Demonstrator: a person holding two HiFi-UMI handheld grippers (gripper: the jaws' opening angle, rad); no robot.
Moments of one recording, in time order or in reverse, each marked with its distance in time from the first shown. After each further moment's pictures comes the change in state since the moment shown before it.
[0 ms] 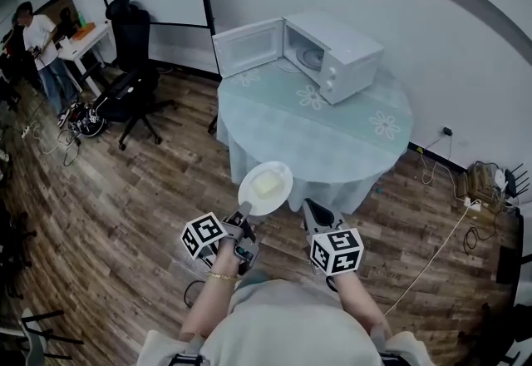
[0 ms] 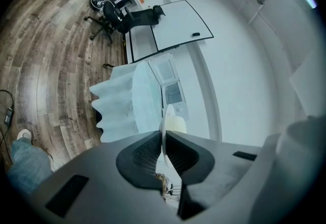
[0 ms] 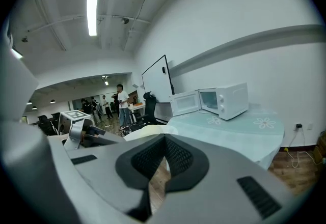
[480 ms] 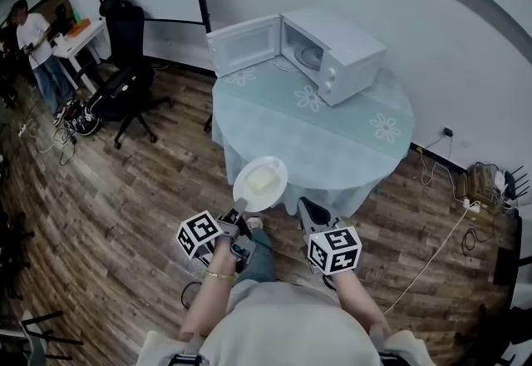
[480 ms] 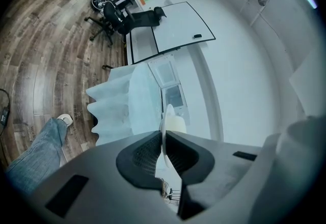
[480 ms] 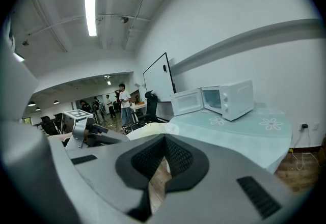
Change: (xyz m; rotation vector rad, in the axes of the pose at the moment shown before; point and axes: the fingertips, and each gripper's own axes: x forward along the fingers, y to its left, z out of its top) left arm 0.035 -0.004 0.025 -0.011 -0.029 0.002; right arm 0.035 -0.018 0.009 0.004 0.016 0.038
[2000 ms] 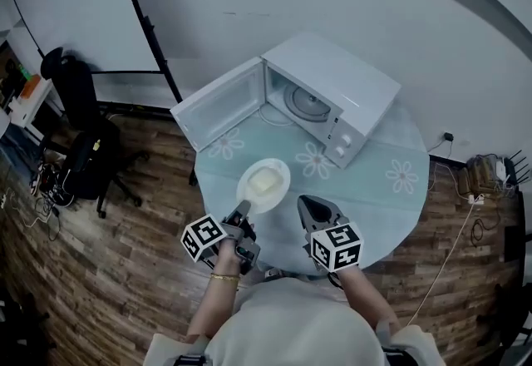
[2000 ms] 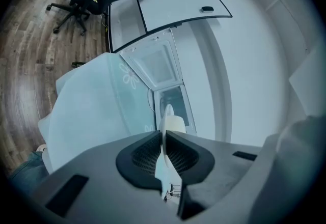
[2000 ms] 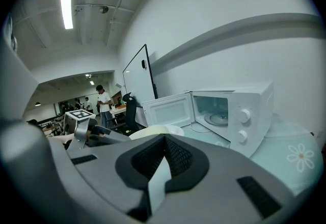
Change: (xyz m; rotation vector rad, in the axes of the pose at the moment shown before) left arm 0.301 -0.049 0.231 0.053 0.193 -0.028; right arm 0.298 -0.144 0.145 0.039 -0.005 -0.142
